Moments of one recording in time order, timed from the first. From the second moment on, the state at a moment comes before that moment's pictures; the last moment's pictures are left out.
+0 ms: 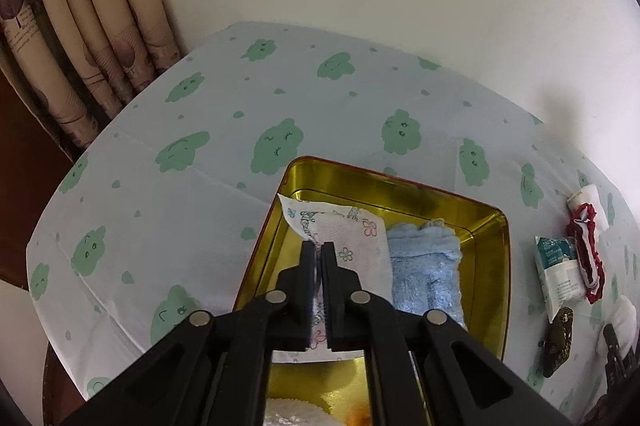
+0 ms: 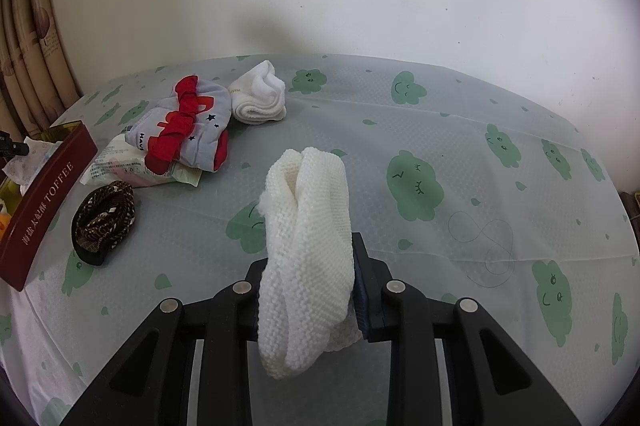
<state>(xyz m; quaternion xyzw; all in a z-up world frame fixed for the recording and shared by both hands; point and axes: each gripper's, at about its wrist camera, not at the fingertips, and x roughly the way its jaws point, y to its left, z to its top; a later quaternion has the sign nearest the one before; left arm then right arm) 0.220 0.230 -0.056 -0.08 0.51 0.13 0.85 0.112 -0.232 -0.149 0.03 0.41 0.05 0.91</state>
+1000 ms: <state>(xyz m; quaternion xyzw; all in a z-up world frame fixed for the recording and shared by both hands) 0.104 0.227 -0.017 -0.04 0.42 0.18 0.89 0.112 -0.224 -0.151 0.00 0.42 0.04 0.91</state>
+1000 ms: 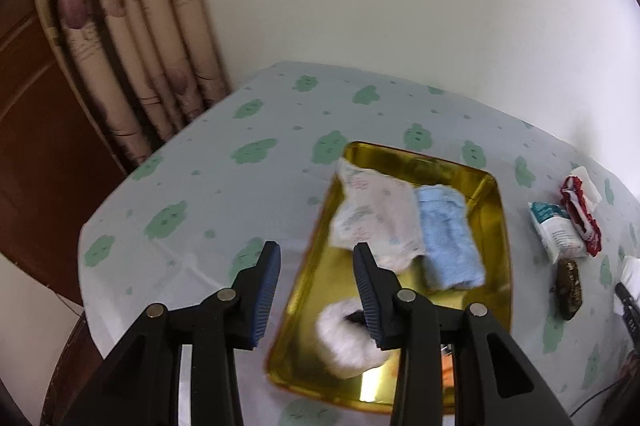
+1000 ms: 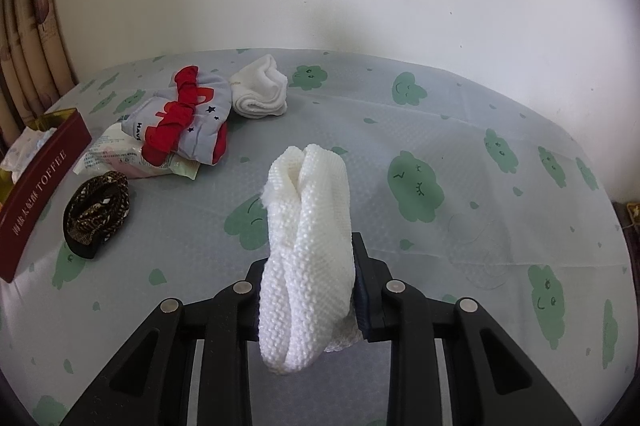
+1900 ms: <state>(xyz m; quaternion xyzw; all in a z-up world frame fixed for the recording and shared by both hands) 0.041 0.310 -0.057 -0.11 0.39 0.27 0.87 0.111 -0.135 -0.082 -0.03 0.39 0.09 0.92</state>
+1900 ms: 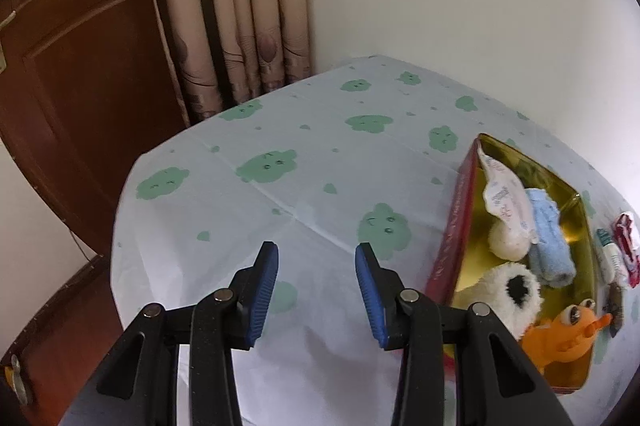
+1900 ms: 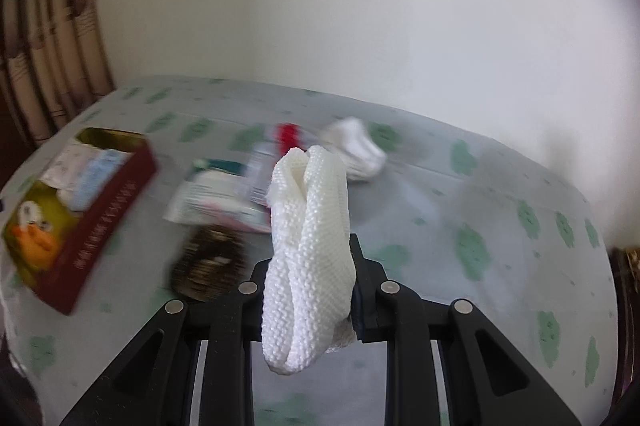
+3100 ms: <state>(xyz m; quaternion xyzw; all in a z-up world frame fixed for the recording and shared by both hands) 0.037 0.327 -0.059 -0.13 0.39 0.29 0.86 0.144 0.124 -0.079 -0.11 0.42 0.26 0.86</state>
